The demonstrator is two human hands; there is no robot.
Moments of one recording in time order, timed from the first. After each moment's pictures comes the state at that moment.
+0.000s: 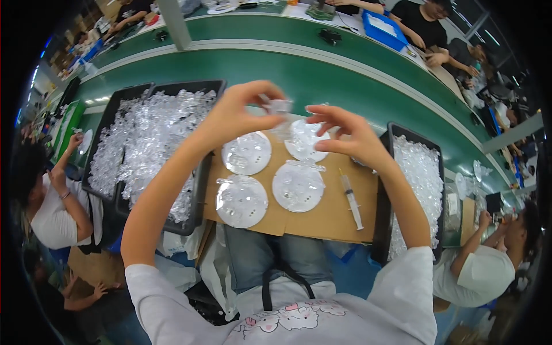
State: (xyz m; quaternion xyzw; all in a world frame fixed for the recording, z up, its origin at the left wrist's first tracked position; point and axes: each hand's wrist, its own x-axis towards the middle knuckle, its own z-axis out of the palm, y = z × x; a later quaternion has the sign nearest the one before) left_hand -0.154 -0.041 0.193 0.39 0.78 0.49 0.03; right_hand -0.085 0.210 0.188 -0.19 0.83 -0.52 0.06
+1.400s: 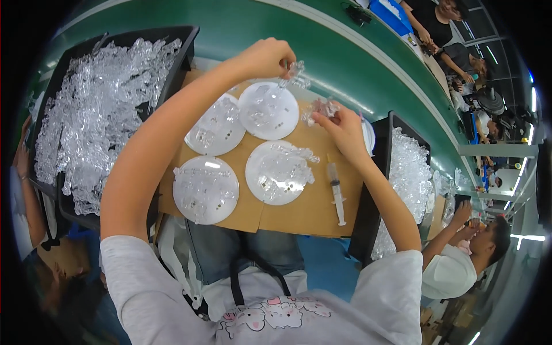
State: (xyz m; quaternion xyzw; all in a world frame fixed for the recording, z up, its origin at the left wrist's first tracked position) left_hand -0.271 0.029 0.077 0.43 0.83 0.34 0.07; right_hand -0.120 0.239 0.067 0.01 0.88 -0.47 0.04
